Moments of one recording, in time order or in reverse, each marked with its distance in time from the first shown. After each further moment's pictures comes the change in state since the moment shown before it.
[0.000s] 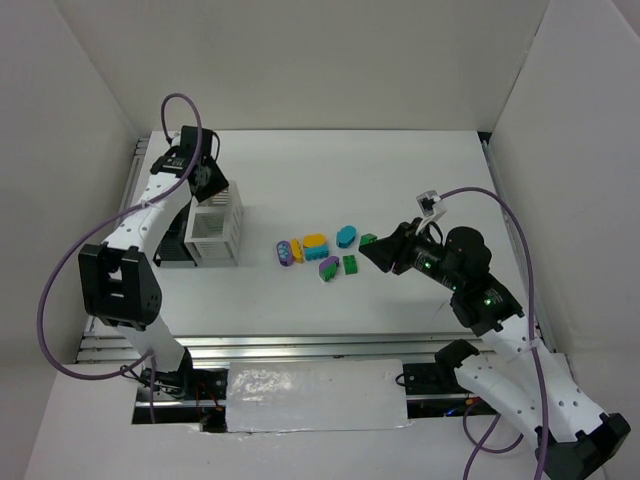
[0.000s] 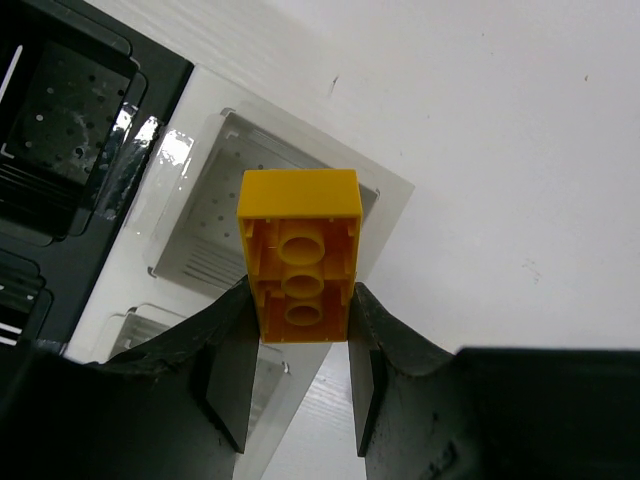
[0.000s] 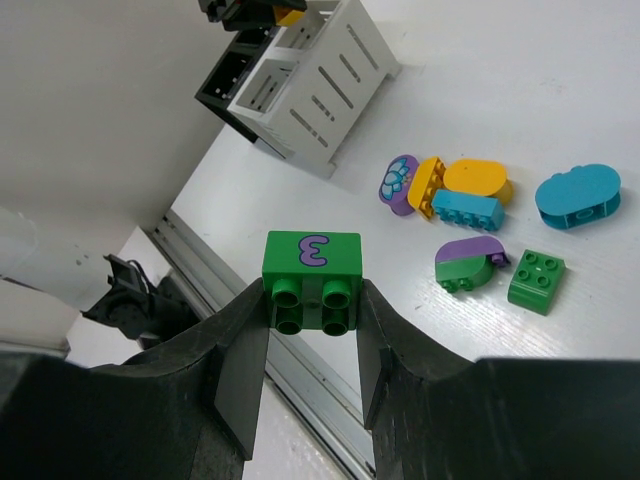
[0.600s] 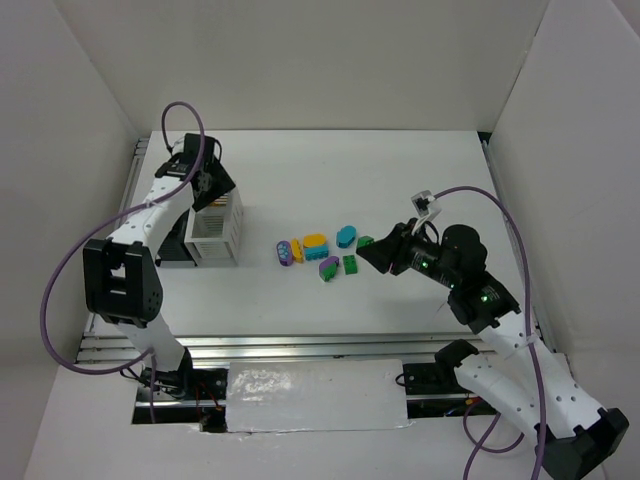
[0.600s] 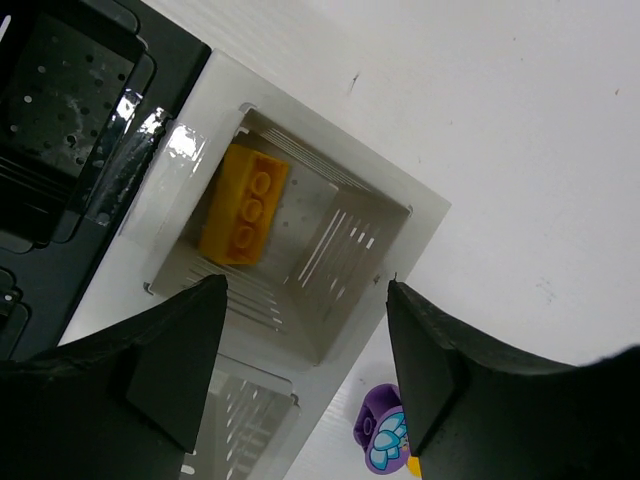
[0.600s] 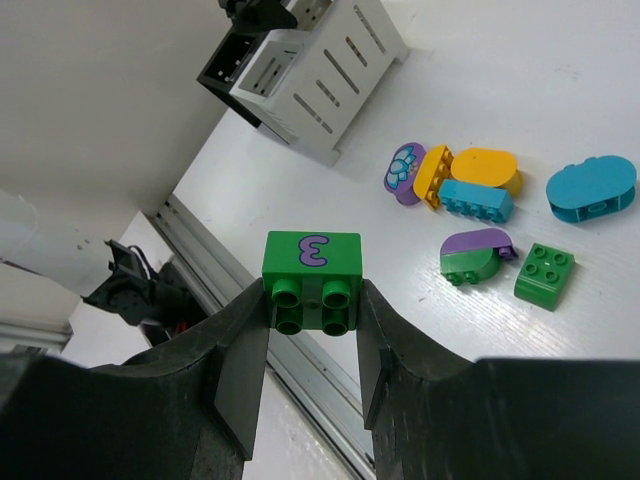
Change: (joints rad) left arm 0.006 0.026 -0.068 0.069 -0.013 -0.051; right arm 0.002 0.026 -0.003 0.003 -0.031 -0.011
